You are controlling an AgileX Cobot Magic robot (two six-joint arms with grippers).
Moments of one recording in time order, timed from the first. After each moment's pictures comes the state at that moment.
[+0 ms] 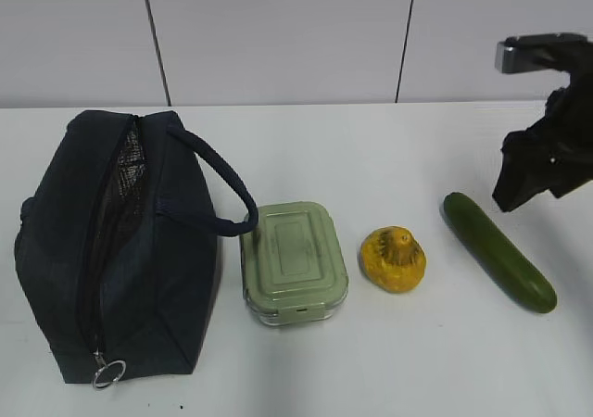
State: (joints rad) left arm -0.03 -0.02 -0.52 -0.01 1.11 -0.01; right arm 0.03 1.65 -1.25 0.19 1.03 -0.36
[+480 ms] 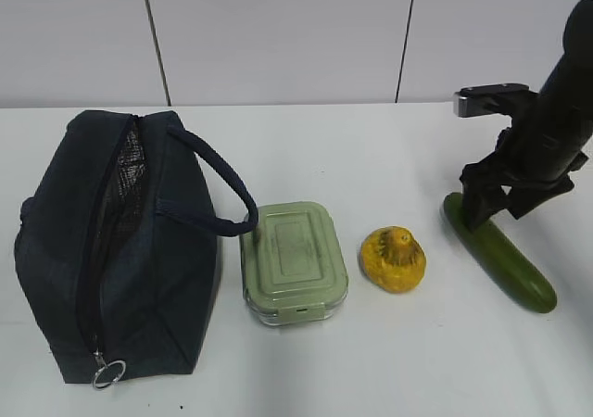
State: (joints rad) left arm -0.03 -0.02 -0.52 -0.01 1.11 -0.01; right arm 0.03 1.91 -1.33 0.20 0.94 -0.39
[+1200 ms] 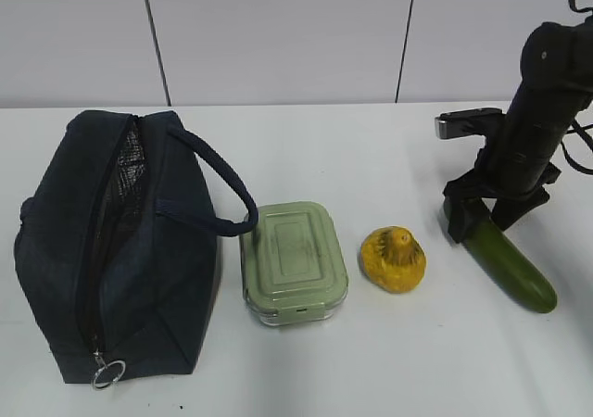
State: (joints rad) left arm -0.03 -0.02 -0.52 -0.01 1.11 -0.01; right arm 0.03 2.12 -1.50 0.15 0.98 -0.37
